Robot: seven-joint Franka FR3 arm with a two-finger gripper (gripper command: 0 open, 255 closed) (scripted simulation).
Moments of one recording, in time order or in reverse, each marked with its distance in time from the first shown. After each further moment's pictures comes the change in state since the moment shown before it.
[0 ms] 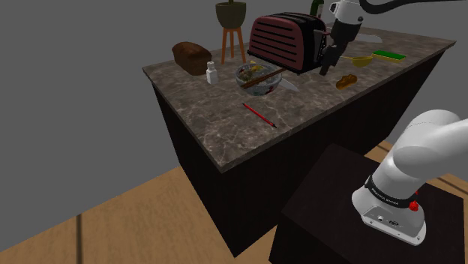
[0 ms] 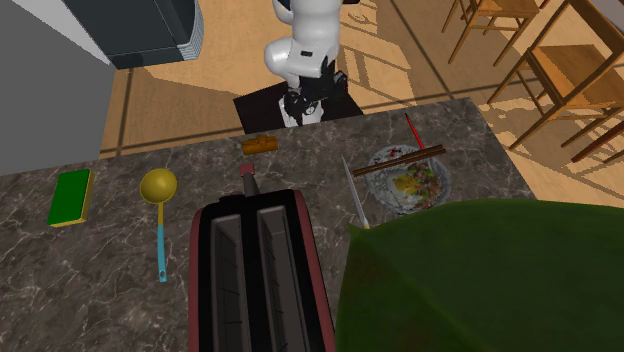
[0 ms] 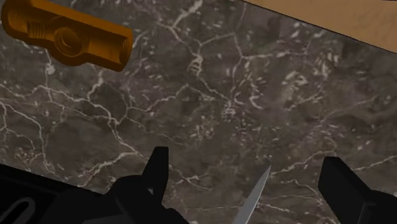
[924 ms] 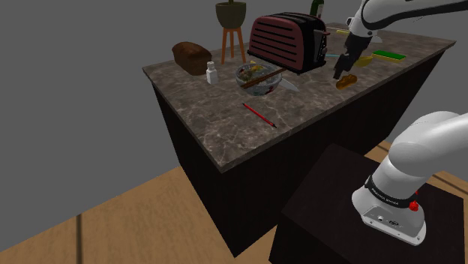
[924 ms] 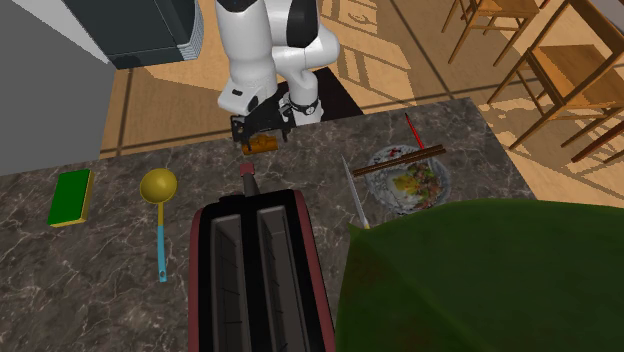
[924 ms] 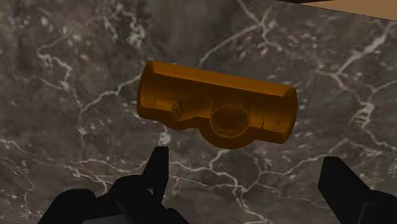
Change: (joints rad) arm -0.120 0.109 -0.219 -0.043 -0.111 0.167 -0.115
